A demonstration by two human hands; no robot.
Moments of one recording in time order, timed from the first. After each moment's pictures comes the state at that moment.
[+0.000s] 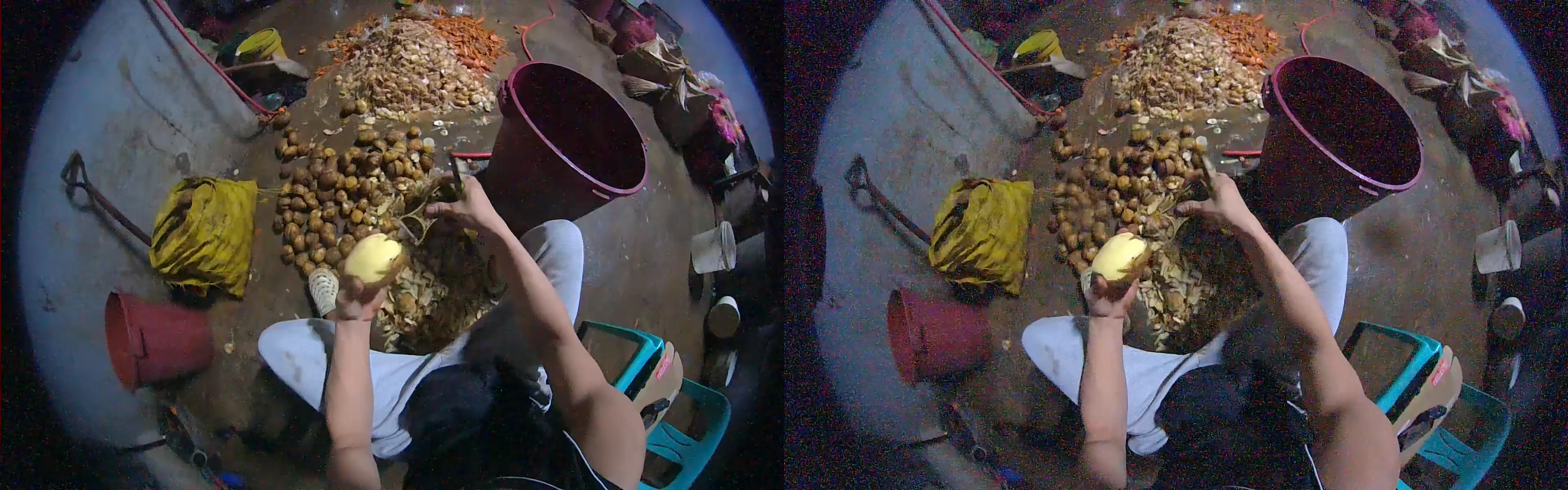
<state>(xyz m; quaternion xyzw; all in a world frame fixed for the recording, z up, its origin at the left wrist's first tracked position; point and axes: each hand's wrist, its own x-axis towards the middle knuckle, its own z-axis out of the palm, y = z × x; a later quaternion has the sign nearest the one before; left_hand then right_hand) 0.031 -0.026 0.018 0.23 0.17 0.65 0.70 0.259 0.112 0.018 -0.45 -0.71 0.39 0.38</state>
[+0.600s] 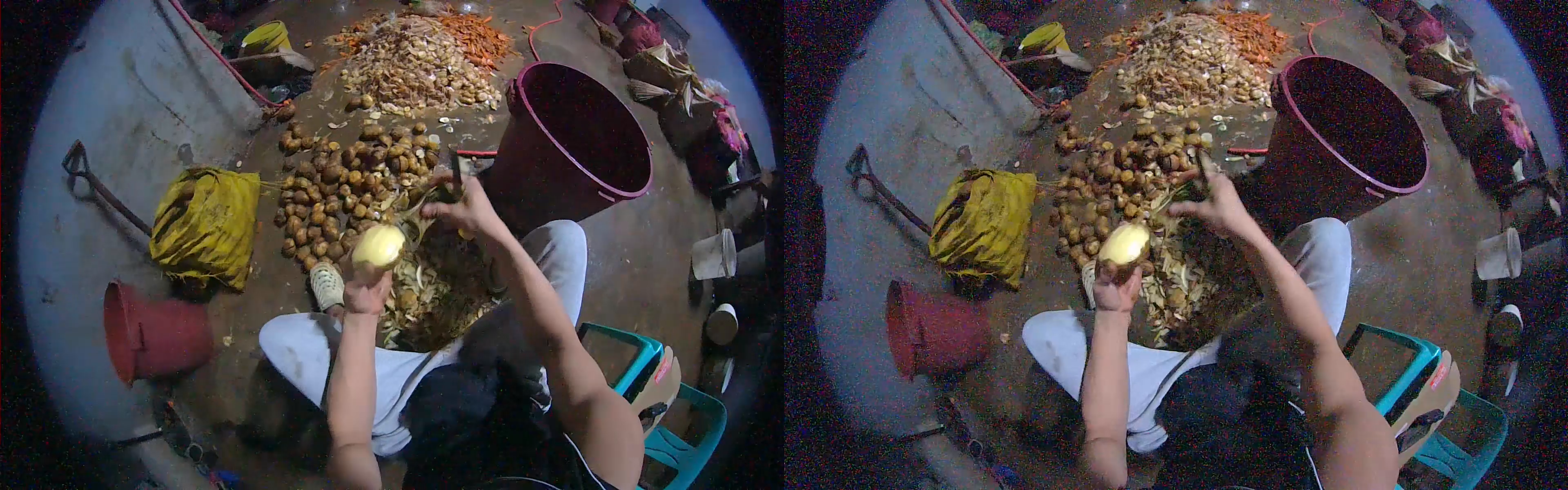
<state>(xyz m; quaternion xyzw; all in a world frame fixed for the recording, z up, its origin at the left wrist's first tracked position) 0.030 -0.026 -0.002 0.25 0.27 0.69 0.62 0.245 0.105 0.021 -0.44 -0.72 0.38 0.38</state>
